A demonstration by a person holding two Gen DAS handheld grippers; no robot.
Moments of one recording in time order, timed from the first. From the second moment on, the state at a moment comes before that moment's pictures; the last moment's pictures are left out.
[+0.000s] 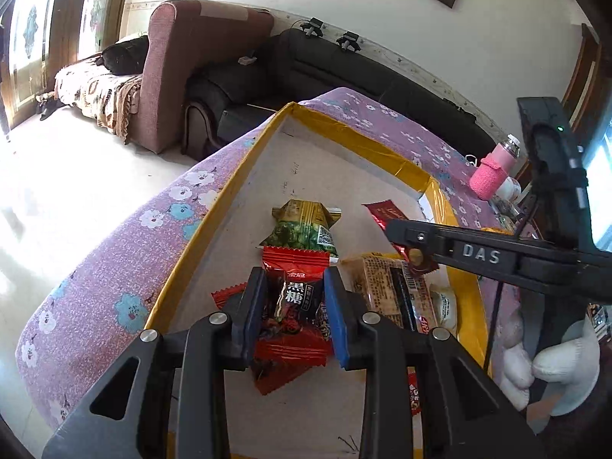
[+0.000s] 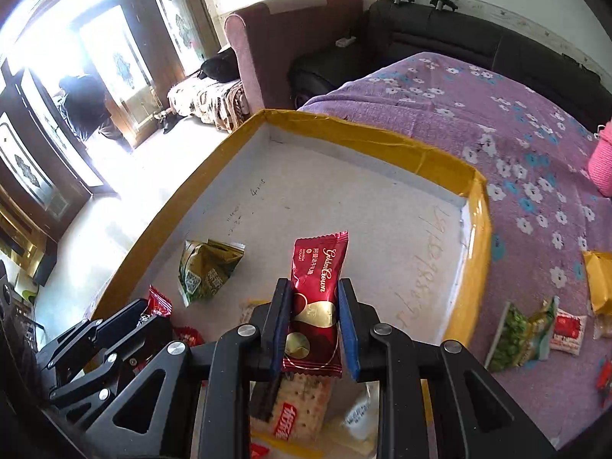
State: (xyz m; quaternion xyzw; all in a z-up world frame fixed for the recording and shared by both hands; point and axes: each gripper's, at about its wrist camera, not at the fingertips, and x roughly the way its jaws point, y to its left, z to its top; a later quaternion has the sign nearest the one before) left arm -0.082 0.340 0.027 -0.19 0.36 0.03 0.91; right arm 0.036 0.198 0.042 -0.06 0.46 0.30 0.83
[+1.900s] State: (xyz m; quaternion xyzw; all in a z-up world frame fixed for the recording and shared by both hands) left arm -0.114 0.233 0.076 -0.18 0.33 -0.12 0.92; right arm 0.101 0.001 0.008 0.00 0.50 0.21 0.84
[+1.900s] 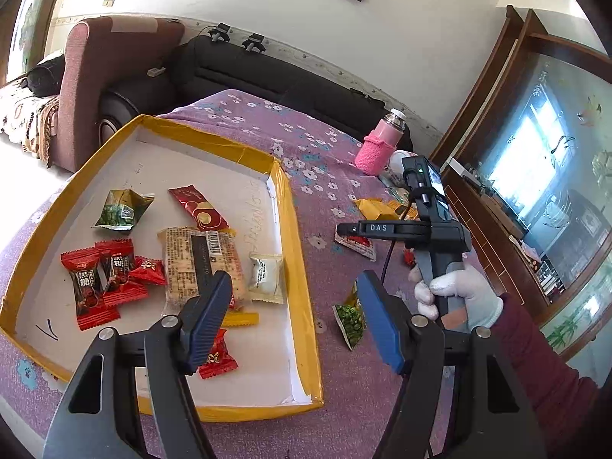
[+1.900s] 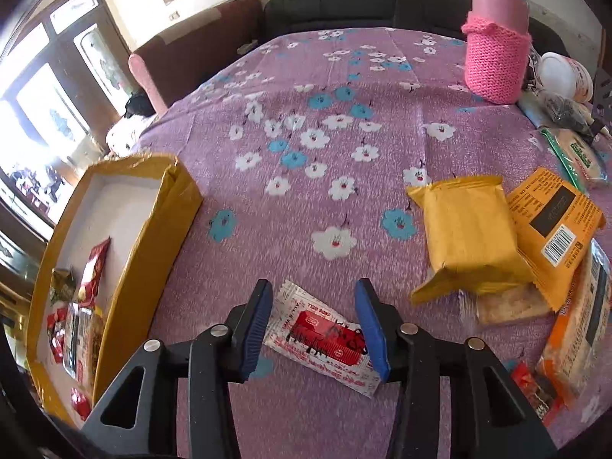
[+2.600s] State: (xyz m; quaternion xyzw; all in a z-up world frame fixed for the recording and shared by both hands) left arm -0.090 0.130 0.060 -0.03 0.40 -0.16 0.90; right arm 0.024 -0.078 0.007 0.05 0.46 0.18 0.87
